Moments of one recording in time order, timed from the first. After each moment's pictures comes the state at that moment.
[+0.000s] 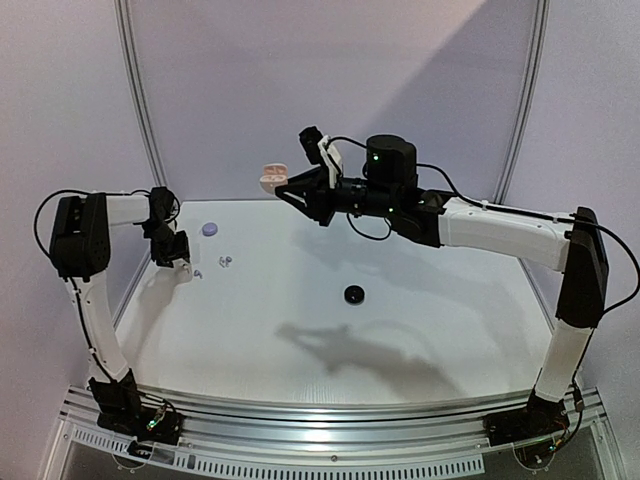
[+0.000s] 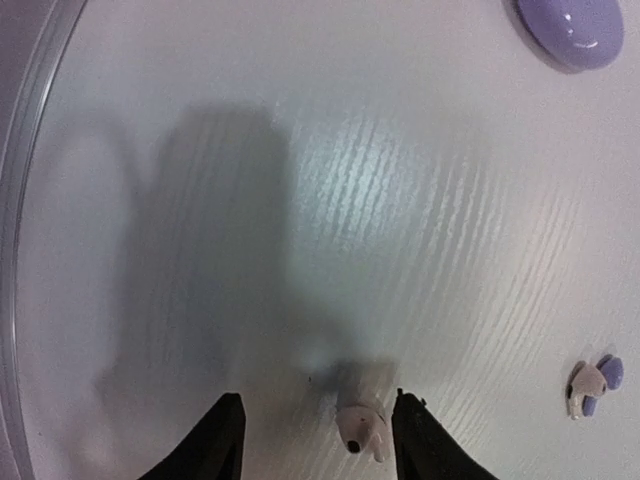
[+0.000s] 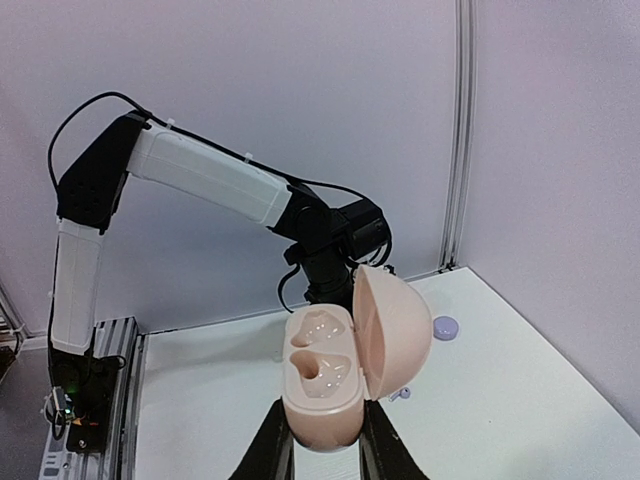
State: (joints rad) left arm 0.05 2.10 1.51 -0.67 -0.03 -0.28; right arm 0.88 1.85 1.58 0.23 -0.40 0.05
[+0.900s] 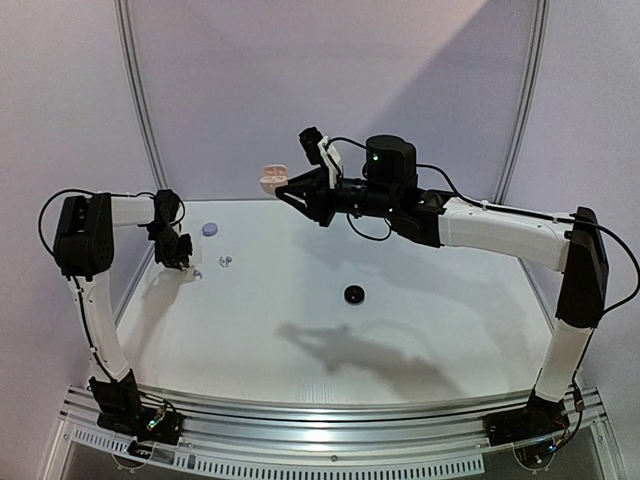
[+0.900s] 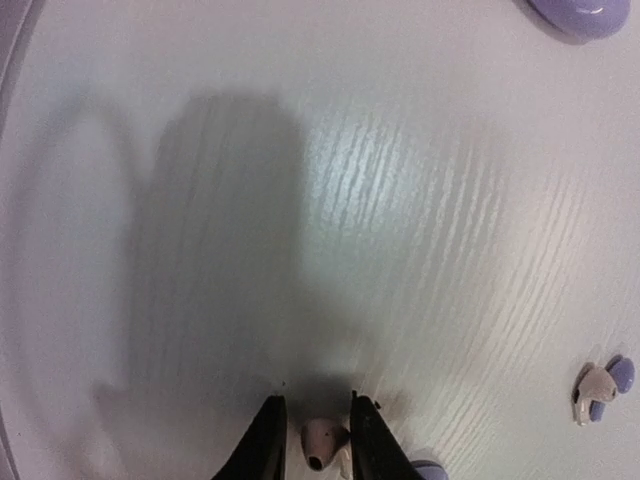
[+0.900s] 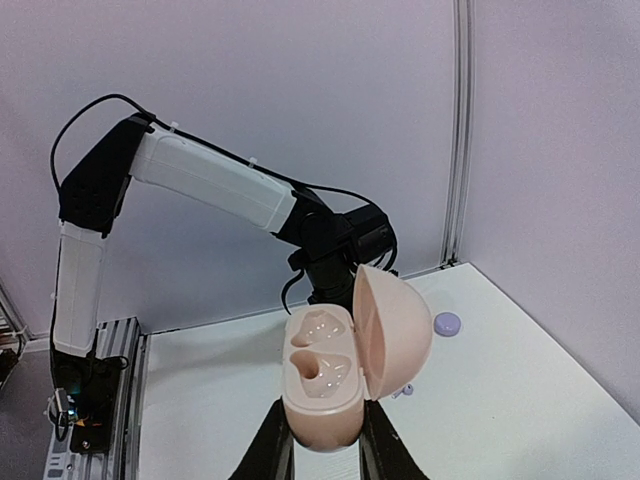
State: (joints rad) left arm 0.03 2.12 1.50 -0.67 -0.04 -0.28; right arm 0.88 1.85 1.58 0.22 -0.40 0.06
